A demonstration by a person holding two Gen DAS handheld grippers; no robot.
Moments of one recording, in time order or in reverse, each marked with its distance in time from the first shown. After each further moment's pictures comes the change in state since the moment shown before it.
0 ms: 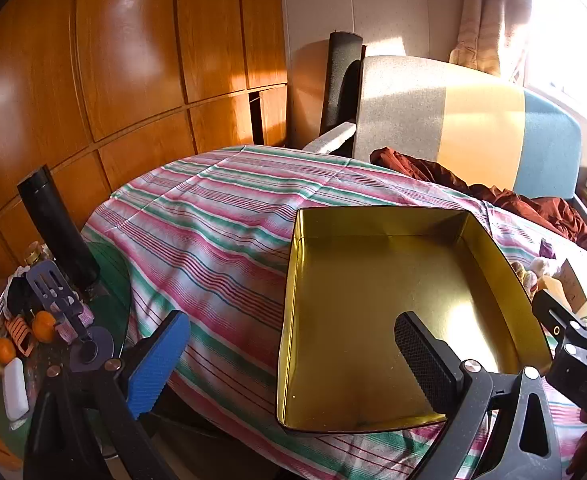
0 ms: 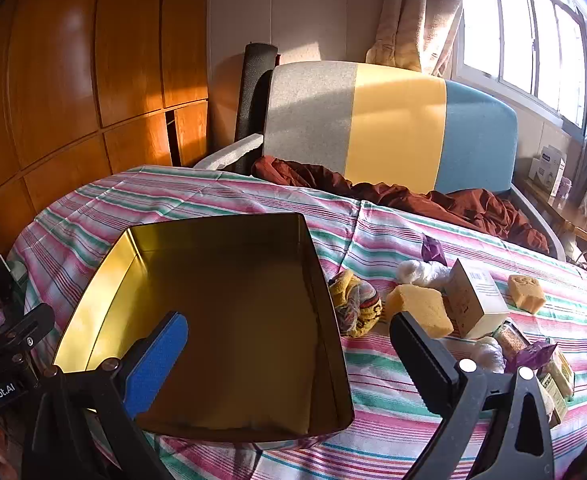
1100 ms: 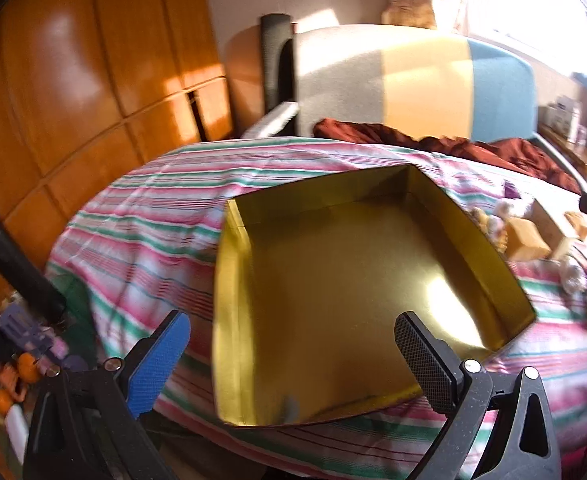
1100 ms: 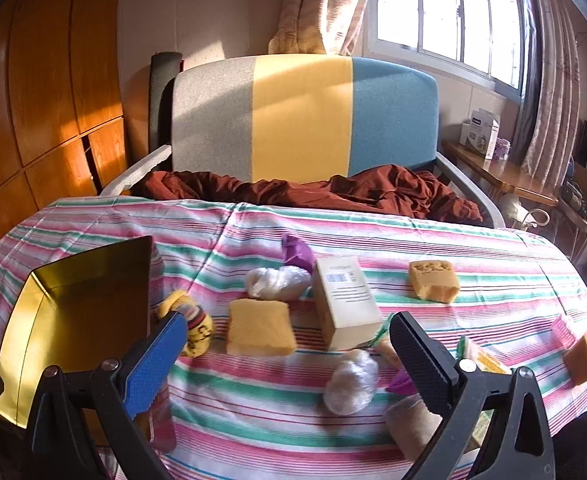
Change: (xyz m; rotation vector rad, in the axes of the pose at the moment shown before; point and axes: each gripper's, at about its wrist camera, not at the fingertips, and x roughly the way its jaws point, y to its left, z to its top) left arm 0.008 -0.048 -0.008 0.207 0.064 -0.155; right arm -0.005 -0.166 0.018 0.182 0.025 -0.225
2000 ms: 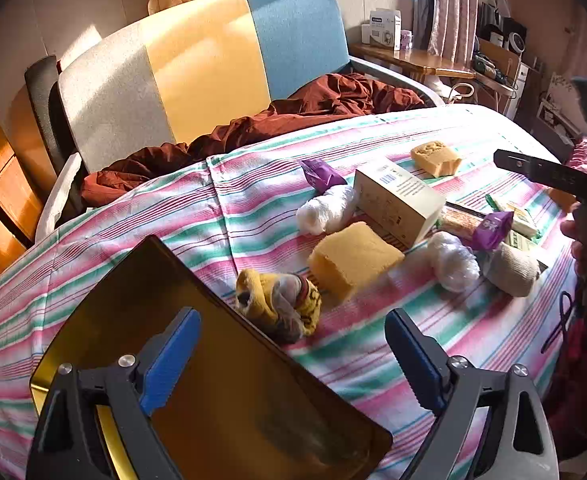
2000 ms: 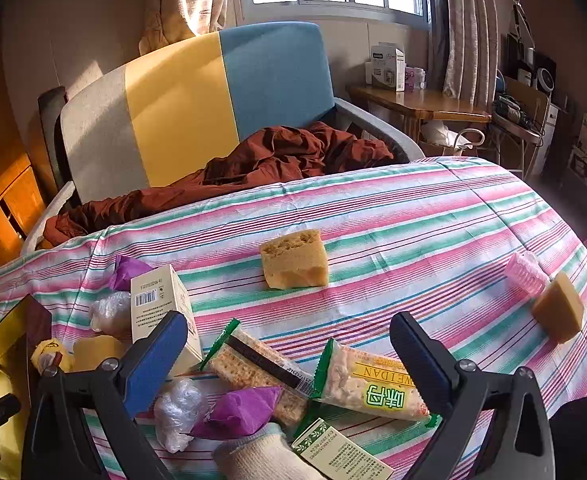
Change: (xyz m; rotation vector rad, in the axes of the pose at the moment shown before) left arm 0.073 -0.186 0.097 0.503 0.109 -0.449; right arm 0.044 -0.144 -0.009 0.279 0.099 -0.128
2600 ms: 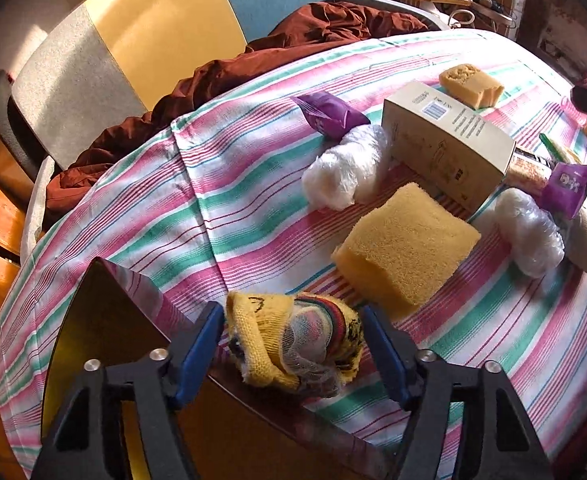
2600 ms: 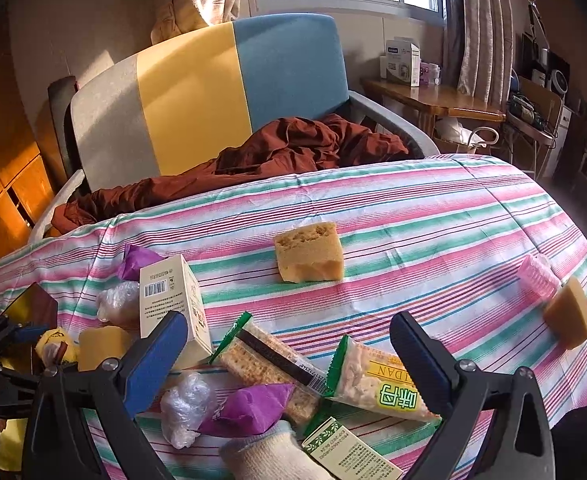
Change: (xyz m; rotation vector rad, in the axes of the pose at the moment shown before) left arm 0.090 -0.002 0.014 0.152 0.208 0.027; right arm 0.006 0.009 0.000 -0.040 0.028 0.026
